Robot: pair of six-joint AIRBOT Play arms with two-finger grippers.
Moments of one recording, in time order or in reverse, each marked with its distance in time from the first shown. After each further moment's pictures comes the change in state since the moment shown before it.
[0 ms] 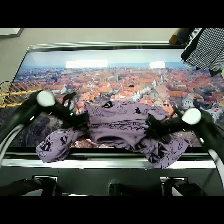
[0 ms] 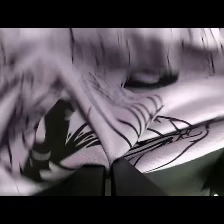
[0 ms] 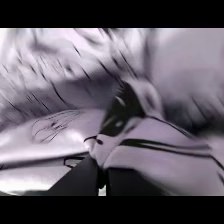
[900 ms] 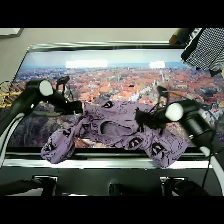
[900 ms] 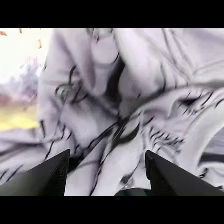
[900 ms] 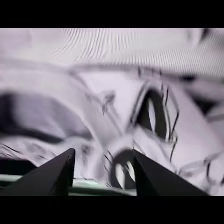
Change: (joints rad) left arm 0.065 0.002 0.055 0.294 0.136 0.090; right arm 0.302 0.002 0.172 -0.393 -0.078 -0.103
